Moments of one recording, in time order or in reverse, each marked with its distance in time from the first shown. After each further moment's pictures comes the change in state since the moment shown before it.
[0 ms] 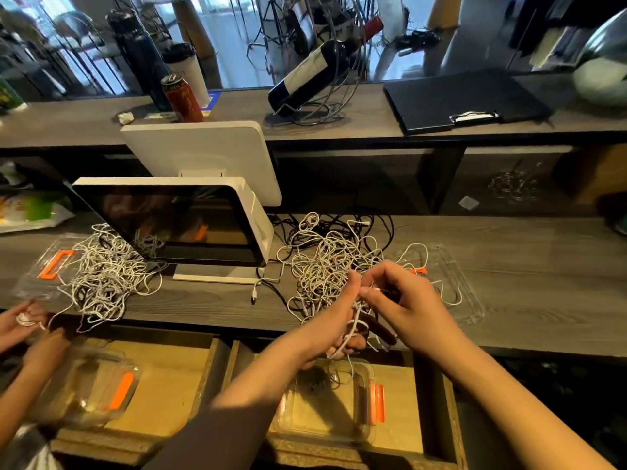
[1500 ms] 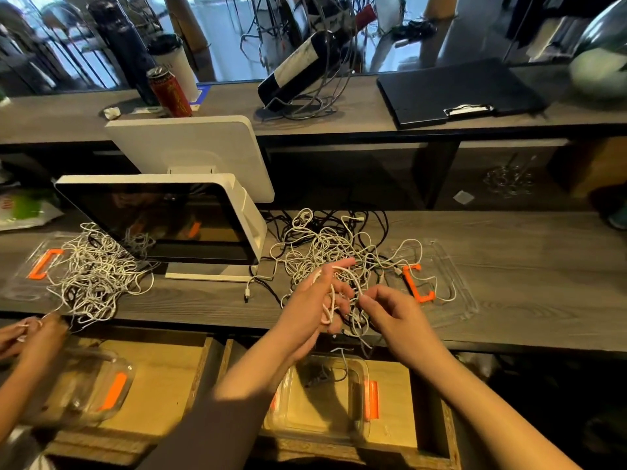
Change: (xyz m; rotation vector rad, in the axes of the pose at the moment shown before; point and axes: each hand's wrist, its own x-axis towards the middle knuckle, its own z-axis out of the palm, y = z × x) left_hand 0.022 -0.009 -0.009 -0.526 0.243 0.324; right_hand -0.013 0.046 0.024 0.150 0.034 0.298
